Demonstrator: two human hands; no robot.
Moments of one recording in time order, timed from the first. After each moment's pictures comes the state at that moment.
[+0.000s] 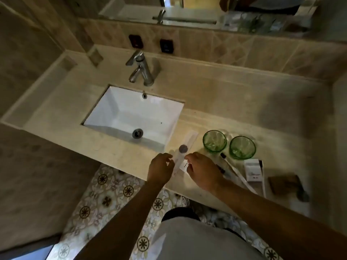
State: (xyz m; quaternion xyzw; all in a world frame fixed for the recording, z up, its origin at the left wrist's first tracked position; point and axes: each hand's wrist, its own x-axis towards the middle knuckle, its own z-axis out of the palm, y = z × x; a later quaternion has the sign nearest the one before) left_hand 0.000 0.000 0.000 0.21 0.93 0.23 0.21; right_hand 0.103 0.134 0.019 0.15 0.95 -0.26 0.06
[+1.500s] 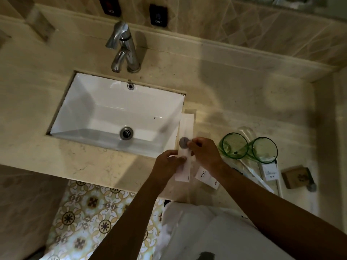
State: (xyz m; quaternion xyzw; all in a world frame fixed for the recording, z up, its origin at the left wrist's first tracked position) left_hand -0.094 0.003 -0.026 -0.01 0.68 0.51 0.53; right_hand -0.021 0.136 0.001 0.51 0.69 -0.51 0.03
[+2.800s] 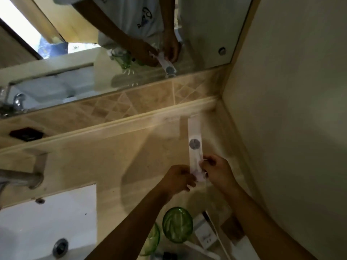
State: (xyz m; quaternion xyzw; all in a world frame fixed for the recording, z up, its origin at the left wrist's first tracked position) left_hand 0.028 0.368 0.017 0.27 0.67 0.27 0.64; right_hand 0.173 0.422 0.032 0.61 0.49 -0.59 -0.21
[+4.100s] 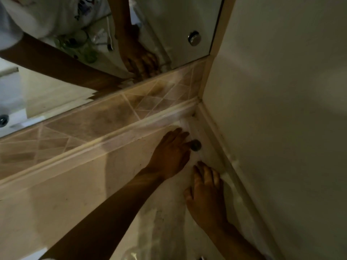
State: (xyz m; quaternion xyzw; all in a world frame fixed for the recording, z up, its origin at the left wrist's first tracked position) left_hand 0.012 0.540 -0.078 0.83 0.54 0.09 0.12; right_hand 0.161 0.447 -0.059 0.68 0.71 -0.15 0.00
